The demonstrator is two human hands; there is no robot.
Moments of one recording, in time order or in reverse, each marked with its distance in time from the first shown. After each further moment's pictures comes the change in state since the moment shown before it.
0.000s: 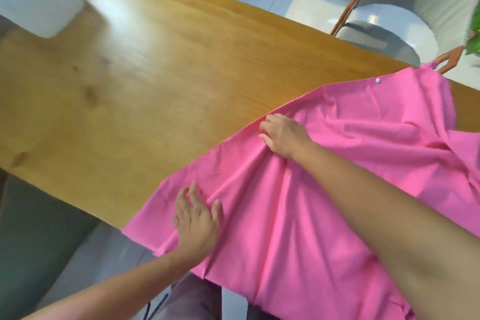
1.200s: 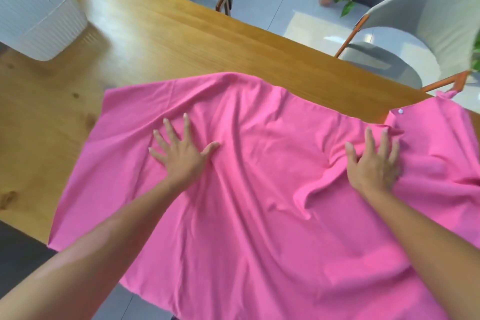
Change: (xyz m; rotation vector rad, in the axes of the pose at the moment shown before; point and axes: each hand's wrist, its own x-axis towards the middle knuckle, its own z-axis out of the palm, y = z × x) left_hand 0.235 0.053 -0.090 0.186 0.147 0.104; right_hand -0.043 0.094 0.017 0.120 0.305 0.903
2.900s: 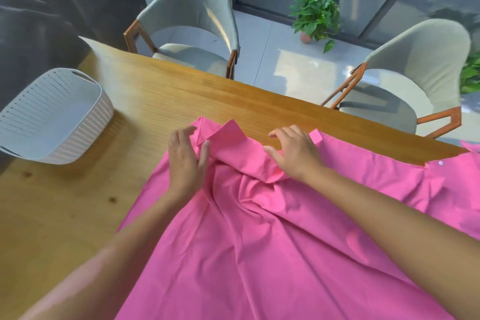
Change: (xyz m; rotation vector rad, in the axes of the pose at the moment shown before) left_hand 0.207 -0.029 -0.131 -0.525 0.345 0.567; right_hand 0.073 -0.361 -0.022 0.071 -0.082 -0.607
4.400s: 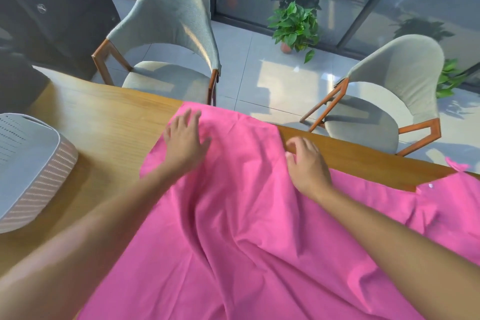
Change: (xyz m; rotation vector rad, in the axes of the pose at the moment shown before) left_hand 0.151 0.010 0.058 0.310 -0.415 -0.028; right_hand 0.040 0.055 -0.008 0.125 0.153 0.376
